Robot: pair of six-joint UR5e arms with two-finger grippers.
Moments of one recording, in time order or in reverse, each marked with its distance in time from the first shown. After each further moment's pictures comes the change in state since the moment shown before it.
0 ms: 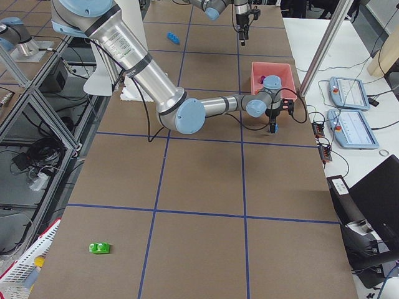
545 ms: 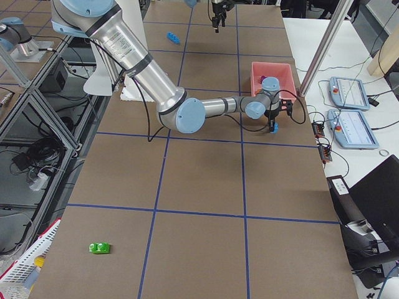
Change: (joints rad) left arm 0.060 0.464 -0.320 0.015 0.009 0.216; right arm 0.000 0.001 -0.018 0.059 0.007 0.003
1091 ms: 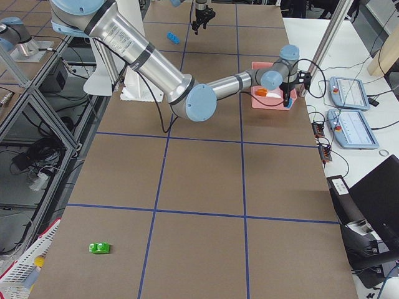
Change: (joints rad) left arm 0.182 0.269 -0.056 -0.008 0.036 0.120; right arm 0.097 0.195 0.069 -0.282 0.125 0.049
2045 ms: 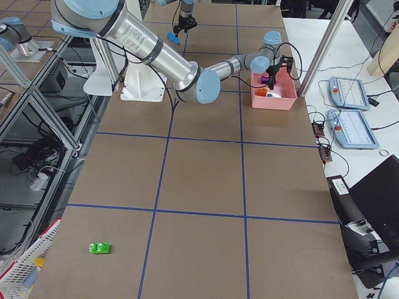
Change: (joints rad) left arm 0.299 0.167 0.007 -0.117 -0.001 -0.133; right arm -0.167 0.095 -0.090 0.128 -0.098 0.212
